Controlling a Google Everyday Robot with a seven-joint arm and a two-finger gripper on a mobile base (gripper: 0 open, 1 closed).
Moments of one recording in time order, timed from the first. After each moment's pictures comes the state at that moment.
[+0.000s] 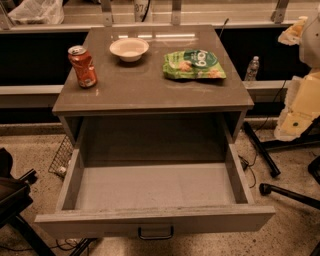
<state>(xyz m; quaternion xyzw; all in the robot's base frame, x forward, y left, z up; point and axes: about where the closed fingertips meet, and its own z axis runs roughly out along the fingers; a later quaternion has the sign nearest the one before) 0.436 -0.208 1.004 -0.60 0.77 -0.07 0.20</state>
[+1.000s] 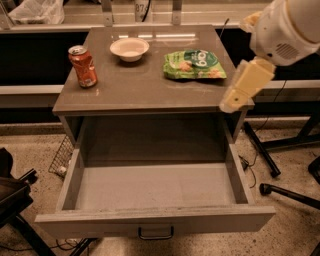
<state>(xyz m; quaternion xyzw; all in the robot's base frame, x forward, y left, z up) 0.515 -0.154 0.995 -0.59 0.74 -0.02 0.33</state>
